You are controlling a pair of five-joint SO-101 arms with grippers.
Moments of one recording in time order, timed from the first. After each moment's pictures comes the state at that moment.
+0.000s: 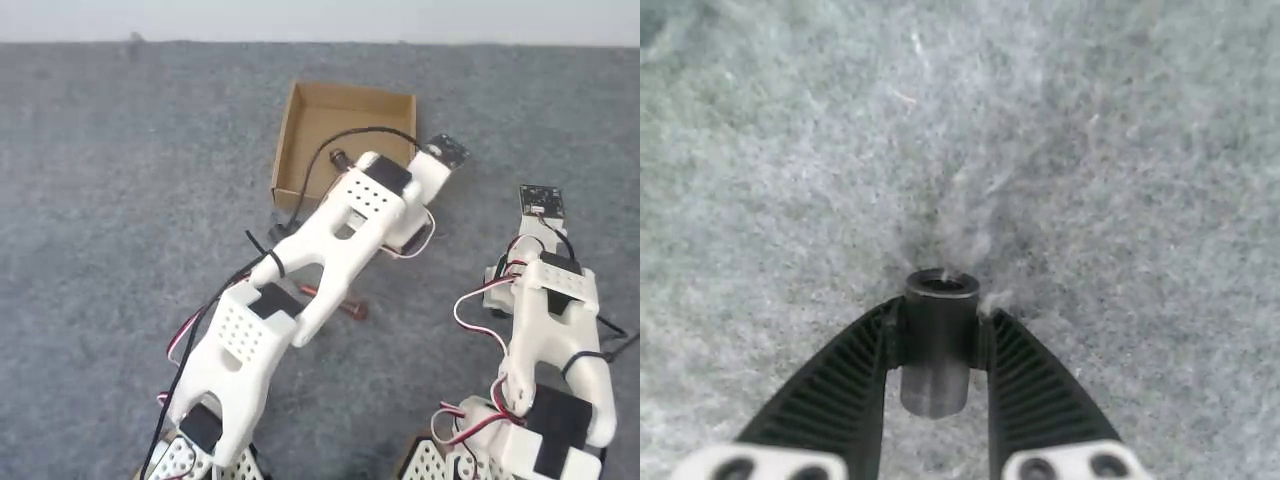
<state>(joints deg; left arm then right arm) 32.2 41.7 -29.8 85.5 0.4 16.7 -12.7 51.3 46.2 13.1</state>
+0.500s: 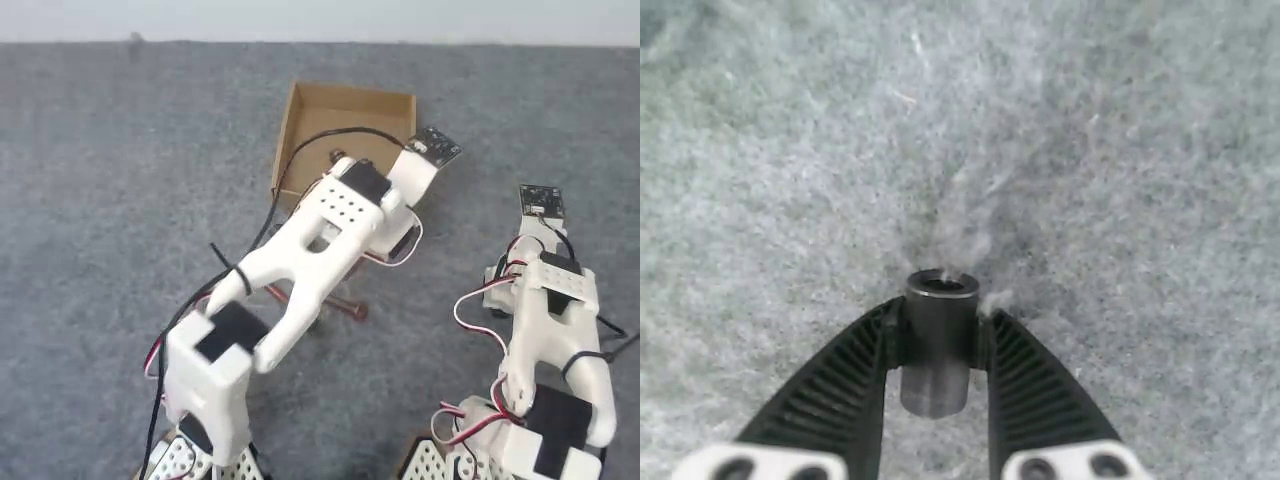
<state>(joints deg) 31.9 19.8 -5.8 77.6 0.8 16.7 -12.7 51.3 46.2 13.1</state>
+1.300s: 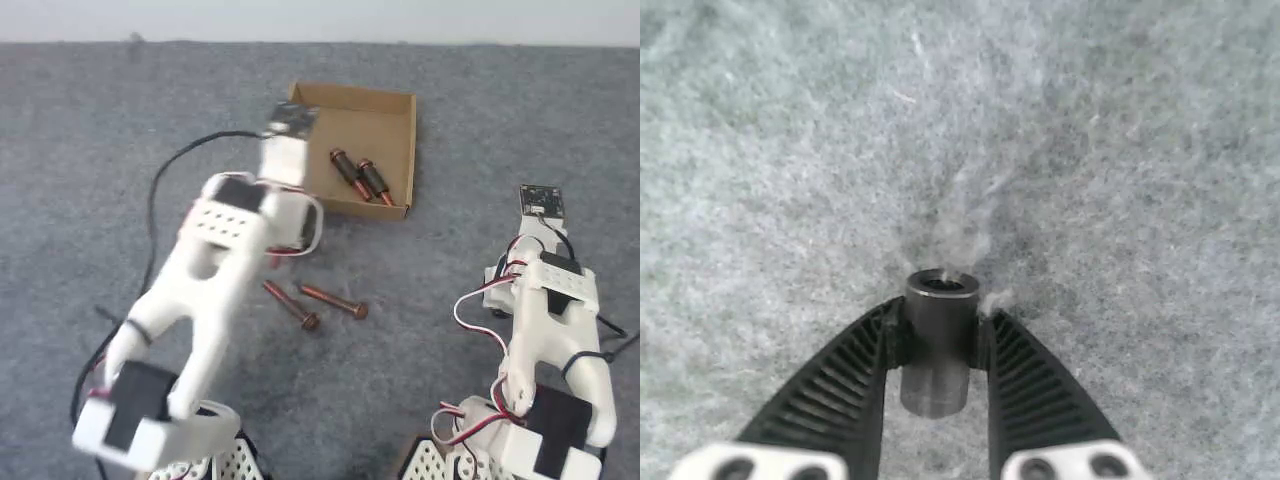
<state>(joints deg) 9.7 -8.6 28.1 61.6 7.8 16.7 -12.7 51.3 46.2 13.1</state>
